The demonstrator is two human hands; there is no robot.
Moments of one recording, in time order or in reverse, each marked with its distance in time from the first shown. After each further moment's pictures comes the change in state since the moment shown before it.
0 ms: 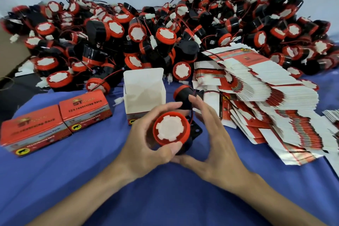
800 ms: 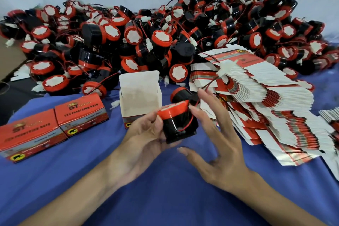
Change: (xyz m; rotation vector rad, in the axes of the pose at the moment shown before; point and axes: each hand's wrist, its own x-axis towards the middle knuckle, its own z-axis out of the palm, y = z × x) left_hand 0.007 0.004 0.001 -0.738 -0.021 -0.352; right_hand 0.002 0.004 -0.004 -0.169 0.260 -0.399
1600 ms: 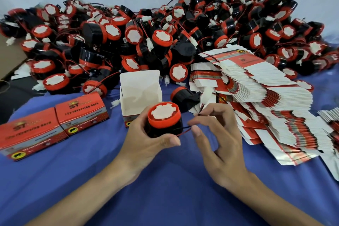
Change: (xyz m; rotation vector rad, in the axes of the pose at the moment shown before) left_hand 0.001 -0.012 -0.005 0.515 0.241 0.182; right_hand 0.001 -0.003 0.002 0.021 0.104 0.166
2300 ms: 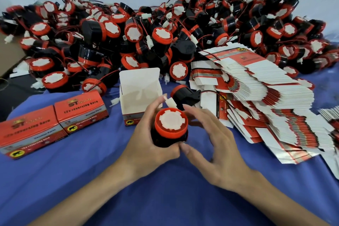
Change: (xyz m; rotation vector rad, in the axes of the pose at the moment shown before) left_hand -0.003 0.000 0.003 0.267 -0.084 0.086; right_hand -0.002 -0.001 -0.008 0.122 -0.323 0.139
